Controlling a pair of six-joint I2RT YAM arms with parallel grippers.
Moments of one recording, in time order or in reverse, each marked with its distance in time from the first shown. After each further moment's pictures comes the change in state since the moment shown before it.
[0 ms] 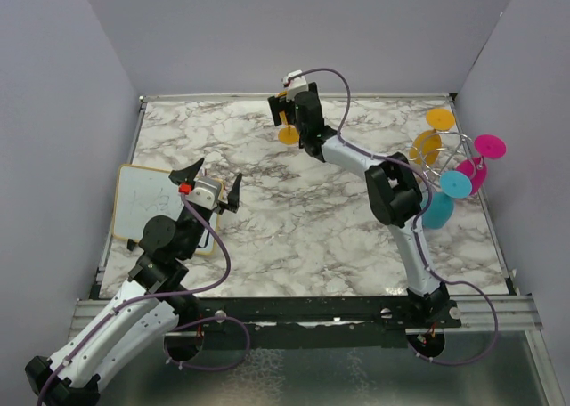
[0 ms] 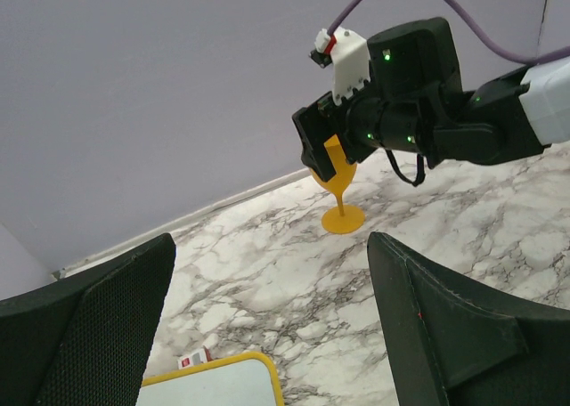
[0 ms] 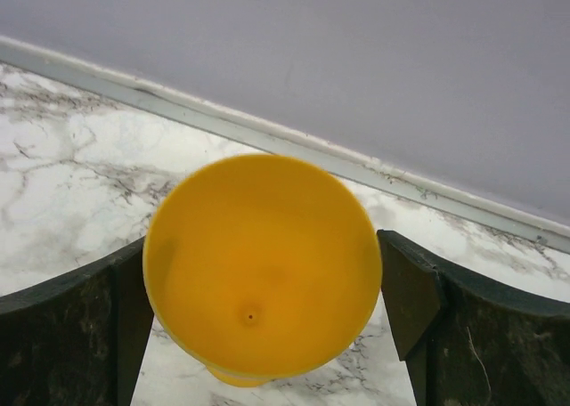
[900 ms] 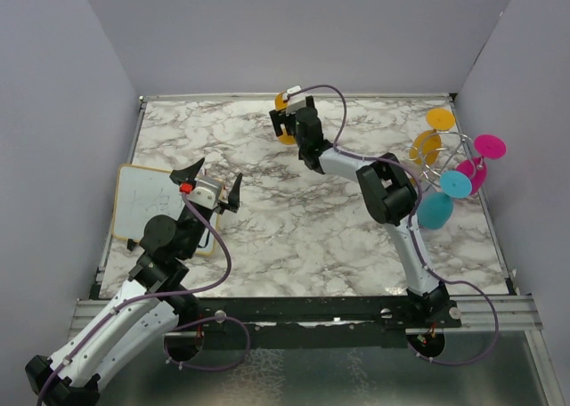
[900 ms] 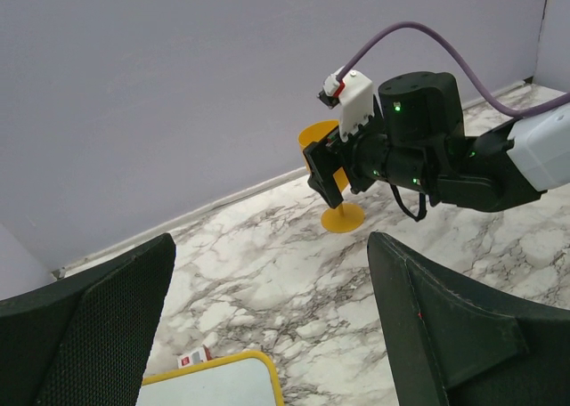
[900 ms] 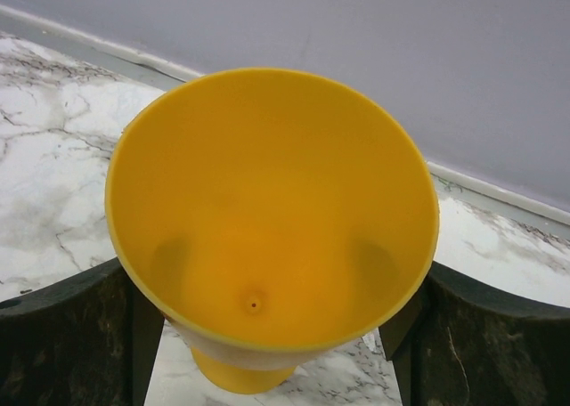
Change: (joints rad) left arm 0.000 0.006 0.000 0.000 0.000 0.001; right arm -0.001 0.048 -0.108 0.206 -0.025 -0.035
